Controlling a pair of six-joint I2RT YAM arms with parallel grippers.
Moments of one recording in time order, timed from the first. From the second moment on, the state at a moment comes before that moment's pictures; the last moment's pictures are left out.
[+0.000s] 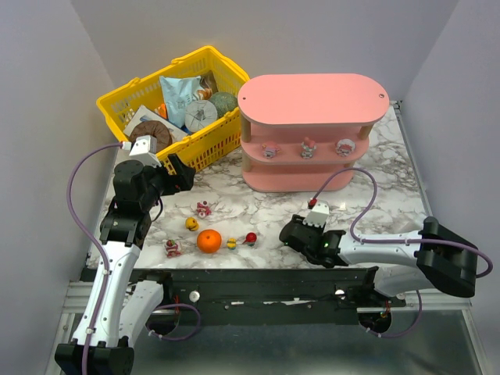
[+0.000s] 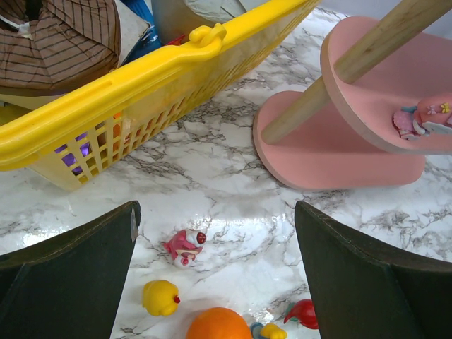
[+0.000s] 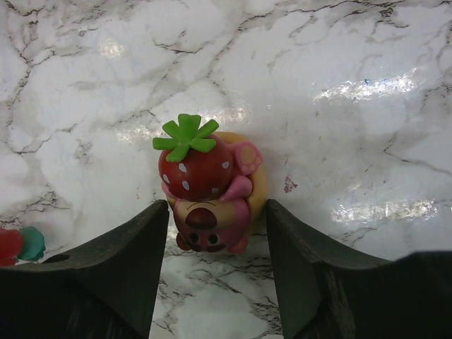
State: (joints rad) left arm -0.09 0.75 0.82 -0.40 0.17 -0.35; right arm 1.14 1.32 0.52 -0.26 0.69 1.16
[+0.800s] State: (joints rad) left arm -0.09 0.74 0.82 -0.40 0.18 -0.35; right arm 0.88 1.10 0.44 -0.19 0.77 1.04
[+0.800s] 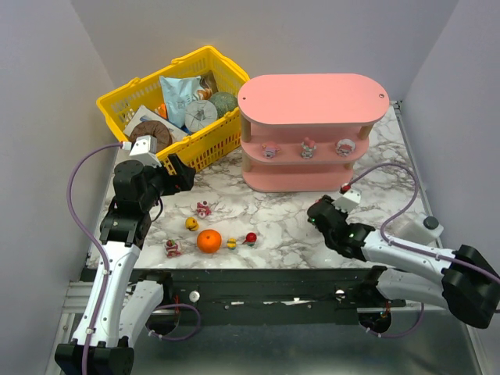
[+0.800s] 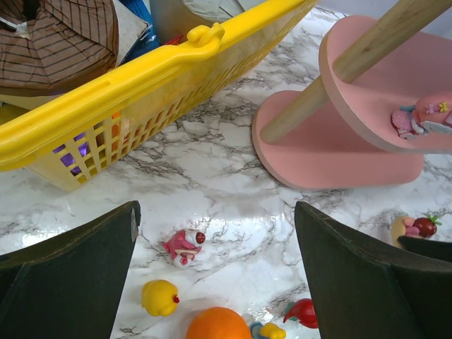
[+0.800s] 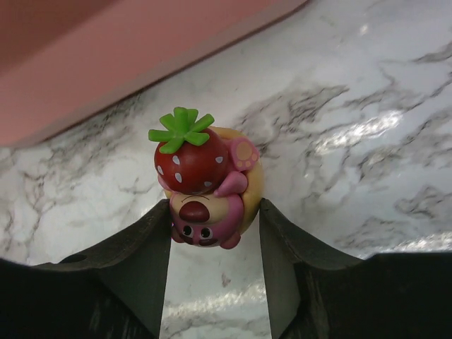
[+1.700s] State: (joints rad) left arm -0.09 0.74 0.82 -0.40 0.18 -0.35; right arm 0.49 1.24 0.43 0.21 0.59 0.89
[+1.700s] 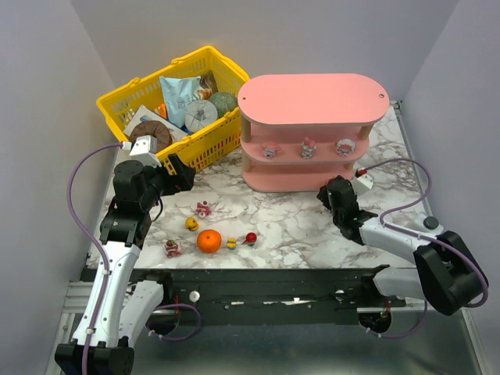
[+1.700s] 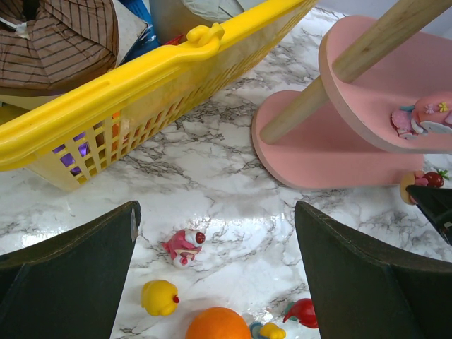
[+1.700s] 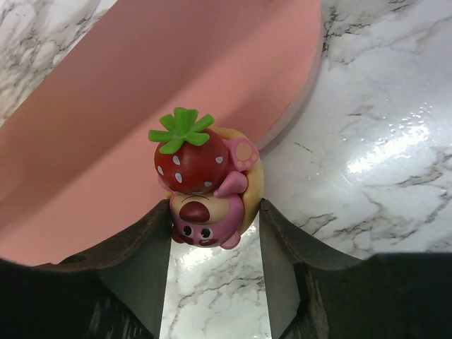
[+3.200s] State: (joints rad) left arm -0.09 0.75 0.82 -0.40 0.18 -0.35; right arm 0.44 1.42 0.43 0.51 0.54 0.71
